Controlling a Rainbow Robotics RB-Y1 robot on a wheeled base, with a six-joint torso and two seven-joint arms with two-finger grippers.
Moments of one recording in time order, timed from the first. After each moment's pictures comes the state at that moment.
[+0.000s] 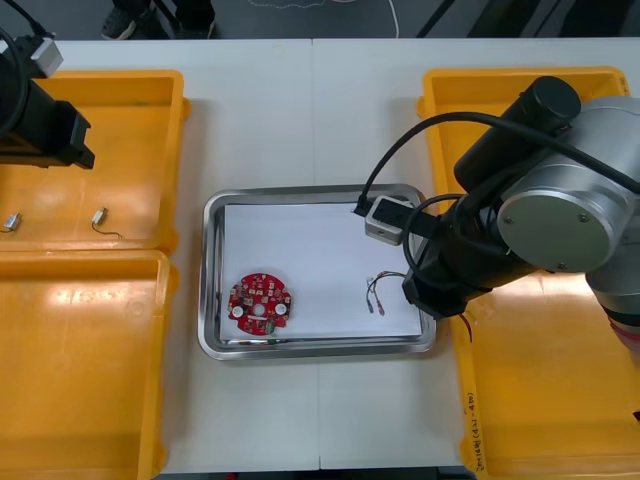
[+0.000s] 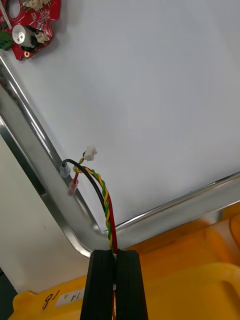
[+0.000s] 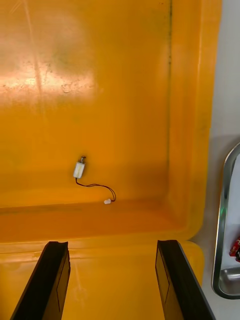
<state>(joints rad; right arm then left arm) -0.54 -0.49 0.35 -2.15 -0.77 1.92 1.78 -0.73 0.96 -0.13 -1.78 0.97 1.80 -1.12</state>
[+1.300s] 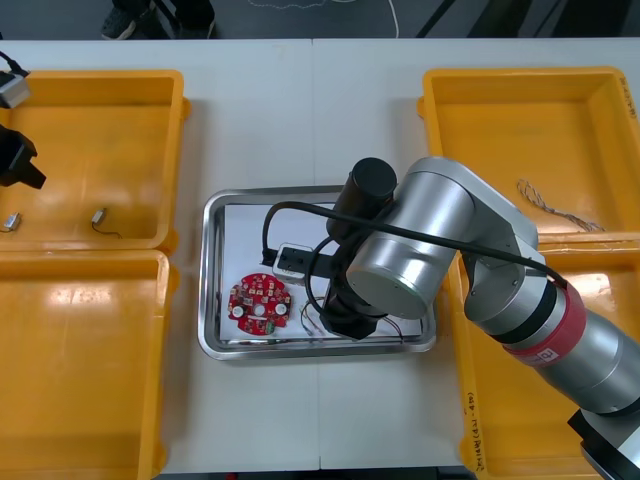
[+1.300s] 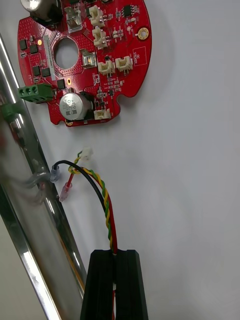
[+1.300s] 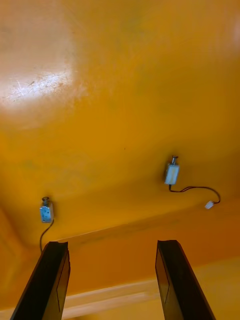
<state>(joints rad) -0.64 -0.36 0.70 -1.92 -0.56 1.71 1.84 -0.73 1.00 -0.13 -1.33 0.98 1.62 -1.75</state>
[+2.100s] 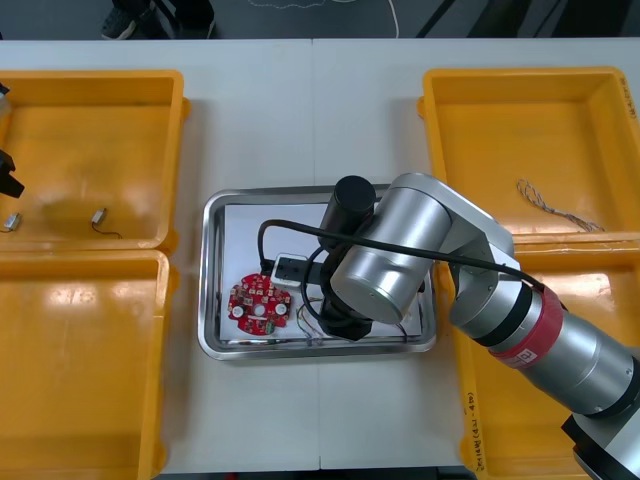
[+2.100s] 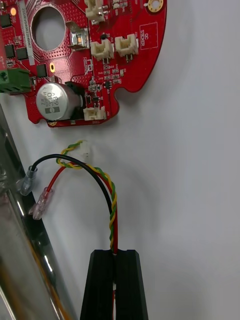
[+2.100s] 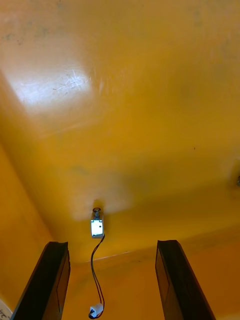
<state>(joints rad) -0.65 -0.34 0.75 -1.81 -0.51 1.64 1.89 -0.73 1.00 -0.13 -1.13 0.94 1.46 -1.92</state>
